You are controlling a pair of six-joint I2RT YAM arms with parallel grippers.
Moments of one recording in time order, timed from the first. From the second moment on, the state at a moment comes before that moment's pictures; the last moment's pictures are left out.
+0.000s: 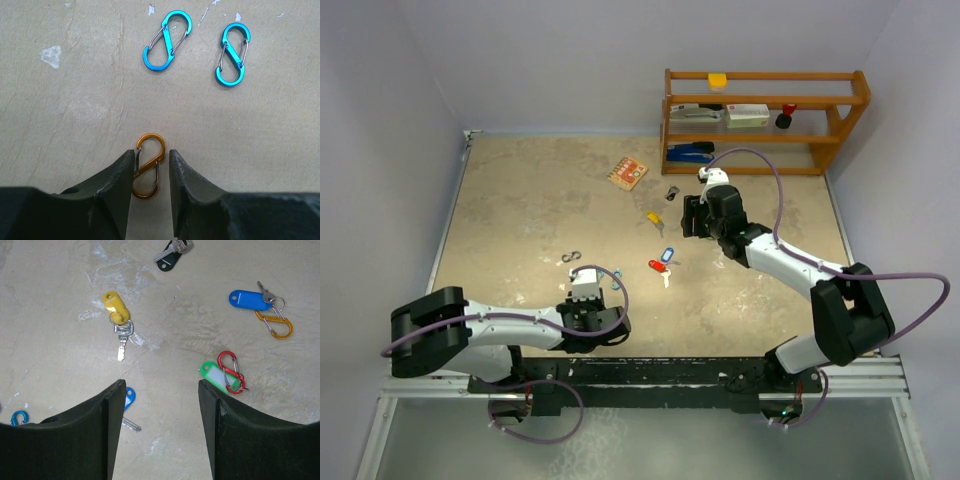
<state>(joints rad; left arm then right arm) -1.26 1.33 0.51 -0.45 -0.80 -1.29 0.47 1.47 0.86 0.01 0.12 0.25</state>
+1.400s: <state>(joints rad) -1.30 1.33 0.51 -0.43 -0.79 -1.29 0.47 1.46 0.86 0.01 0.14 0.25</state>
